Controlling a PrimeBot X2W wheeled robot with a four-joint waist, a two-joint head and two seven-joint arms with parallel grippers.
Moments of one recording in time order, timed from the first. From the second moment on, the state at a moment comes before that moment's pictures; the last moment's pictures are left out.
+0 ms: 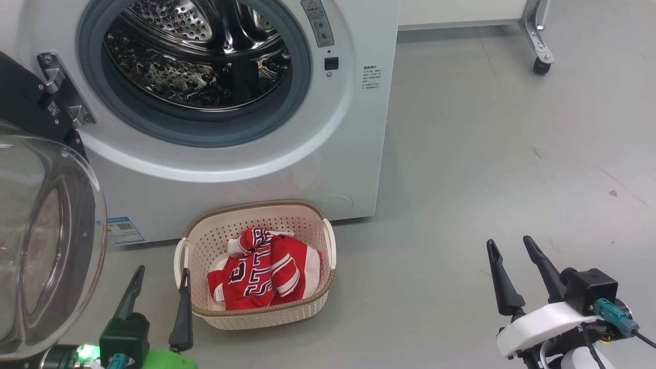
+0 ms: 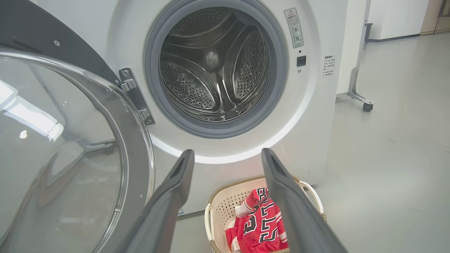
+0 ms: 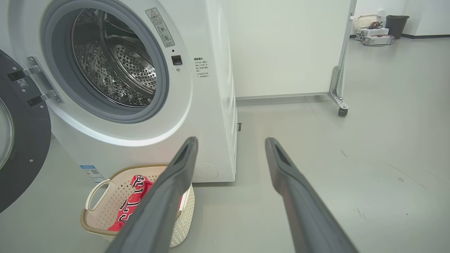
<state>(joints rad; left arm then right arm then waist) 0.11 0.11 -0.16 0.01 -0.18 0.11 -0.15 0.03 -0.16 0.22 0.15 0.41 0.02 -0.18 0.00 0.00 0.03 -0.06</state>
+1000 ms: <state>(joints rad) 0.11 0.10 -0.18 -0.02 -0.17 0.11 -0.14 0.05 -0.20 0.19 0.10 0.41 0.01 -0.18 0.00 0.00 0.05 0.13</state>
